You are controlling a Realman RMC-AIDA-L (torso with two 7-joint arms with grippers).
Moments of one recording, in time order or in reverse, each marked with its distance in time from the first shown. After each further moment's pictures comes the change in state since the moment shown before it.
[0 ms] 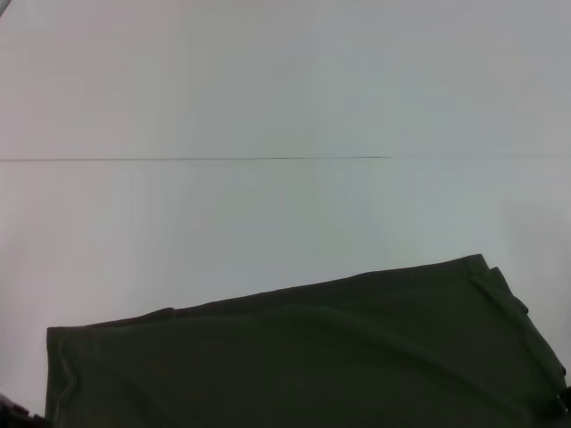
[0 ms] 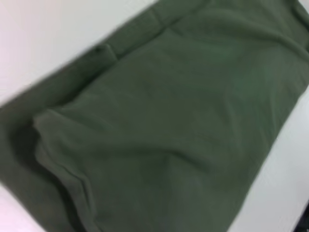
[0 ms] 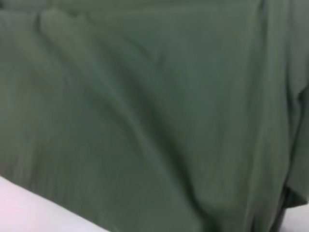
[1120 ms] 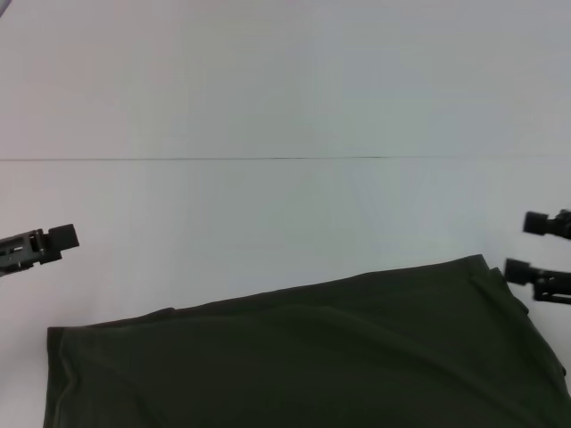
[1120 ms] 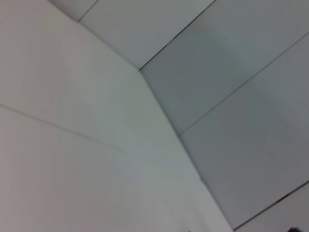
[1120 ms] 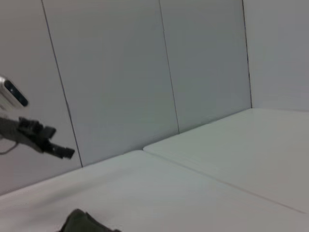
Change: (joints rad) left arm 0.126 0.013 -0.369 -0.179 -0.539 -0.157 -0.027; right arm -0.194 0.070 0.322 0.041 0.688 -0.021 -0.964
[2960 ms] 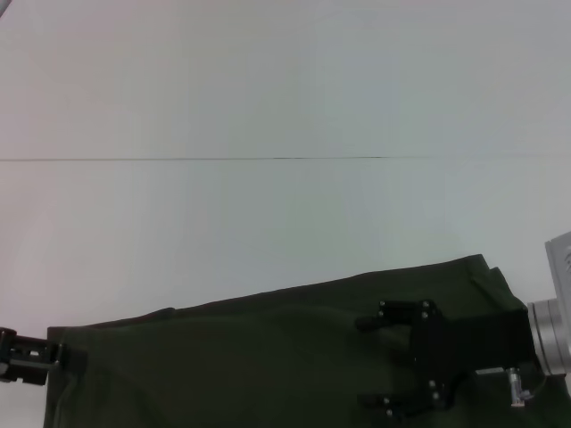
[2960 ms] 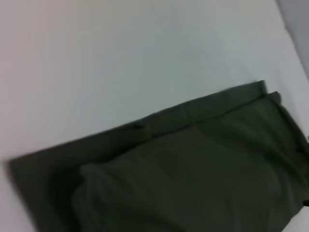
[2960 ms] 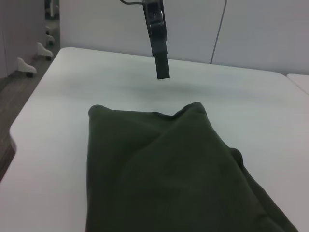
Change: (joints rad) left arm -0.063 0.020 0.315 0.157 0.313 0.064 -0.280; right arm 0.120 0.083 -0.525 0.110 -0.063 0.271 -0.370
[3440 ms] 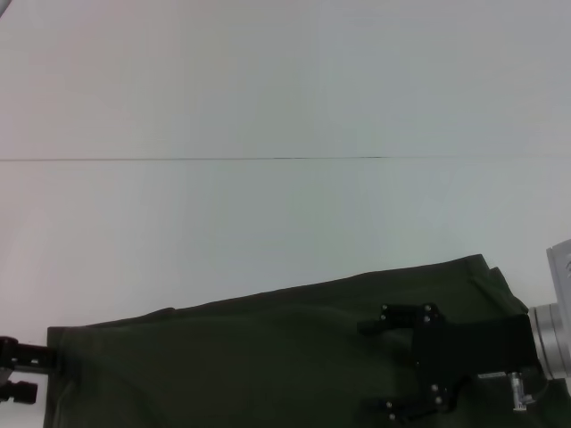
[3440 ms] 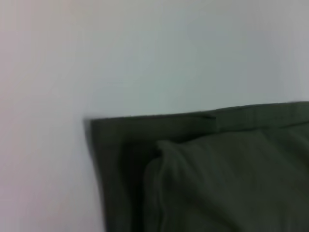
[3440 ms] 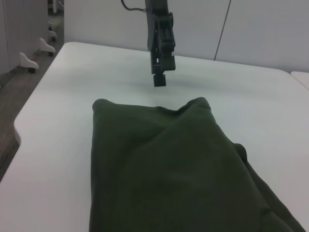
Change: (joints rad) left arm 0.010 -0.012 0.008 -0.039 0.072 -0.111 -0.139; right arm -0.008 -0.002 -0.005 0.008 0.000 0.007 -0.023
